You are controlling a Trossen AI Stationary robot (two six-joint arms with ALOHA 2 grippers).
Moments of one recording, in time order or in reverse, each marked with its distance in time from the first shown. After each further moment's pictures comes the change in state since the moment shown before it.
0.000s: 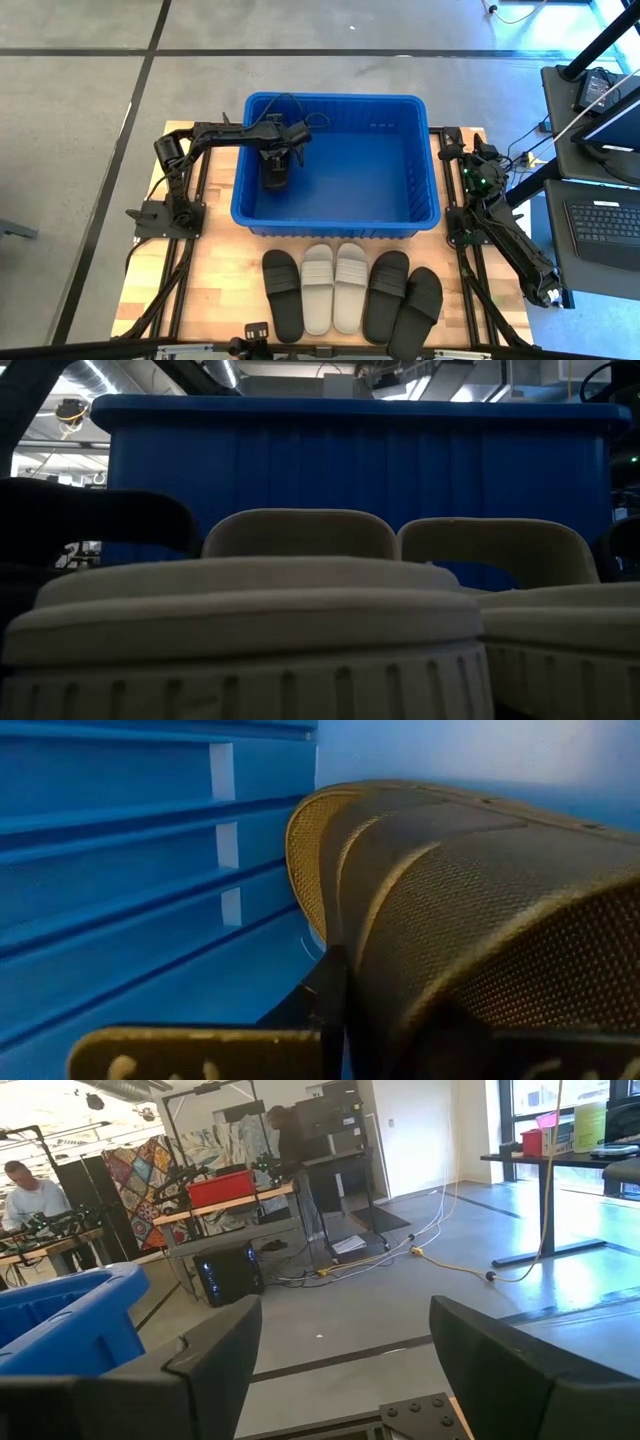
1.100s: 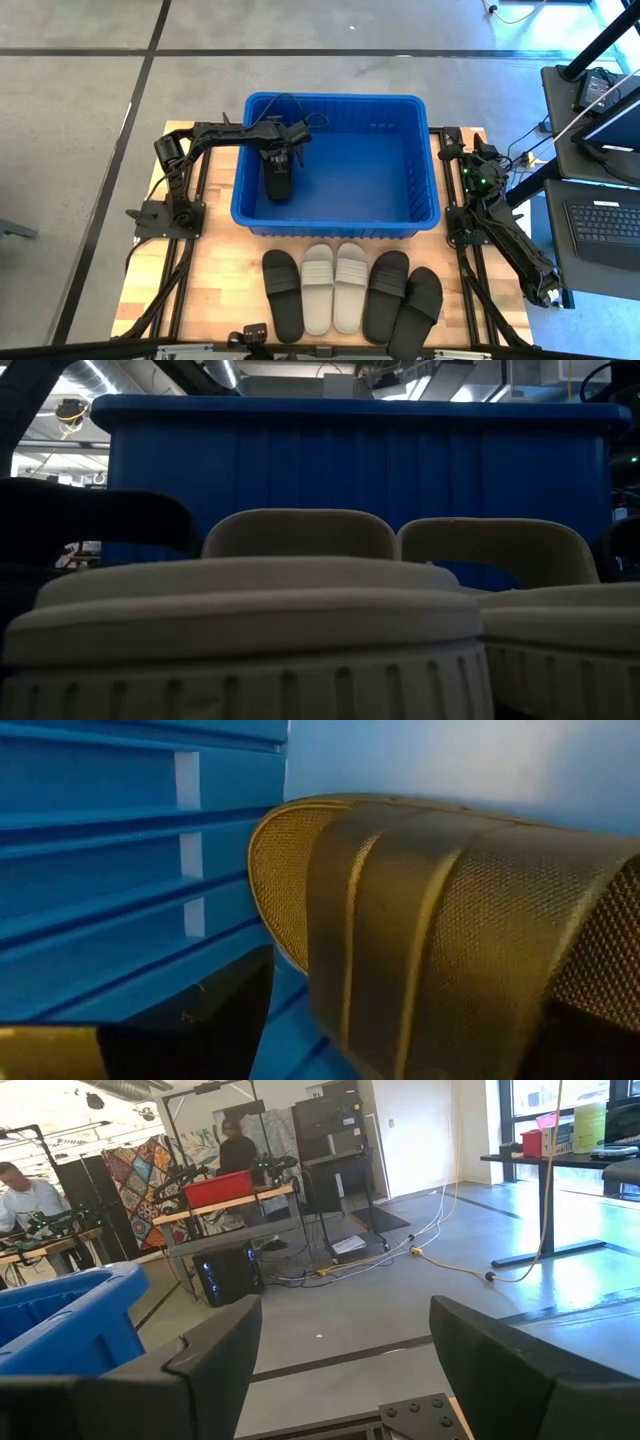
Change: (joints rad) left arm 0.002 0.000 0.000 -0.010 0.081 -0.055; right arm 0.000 0.000 0.000 0.000 0.000 -0.003
